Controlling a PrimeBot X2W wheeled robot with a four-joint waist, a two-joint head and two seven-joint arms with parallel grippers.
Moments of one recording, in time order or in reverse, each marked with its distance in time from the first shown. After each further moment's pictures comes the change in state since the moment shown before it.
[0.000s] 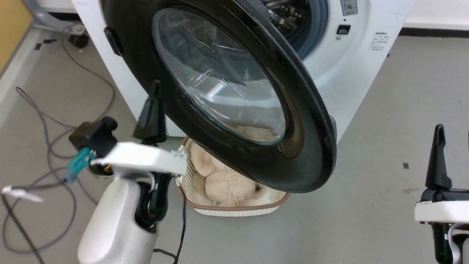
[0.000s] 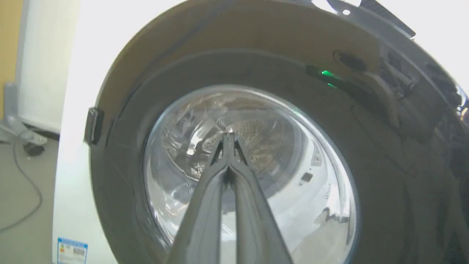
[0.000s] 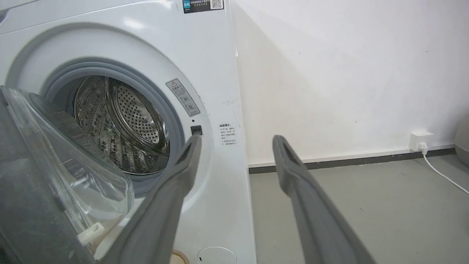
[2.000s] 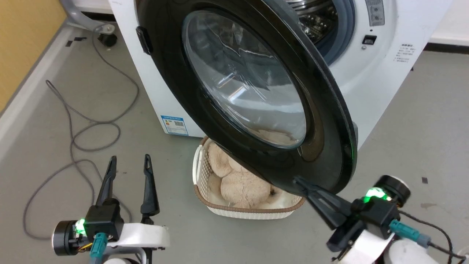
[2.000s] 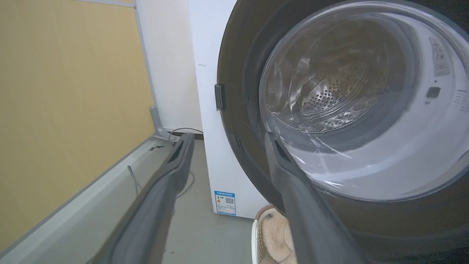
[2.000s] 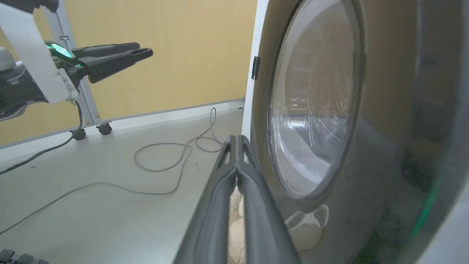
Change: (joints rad) left arm 0.416 -0.077 0.198 -0.212 0.614 0.098 0.000; right arm -0.125 -0.390 0.870 0.009 0.155 0.000 -0.001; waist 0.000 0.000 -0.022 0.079
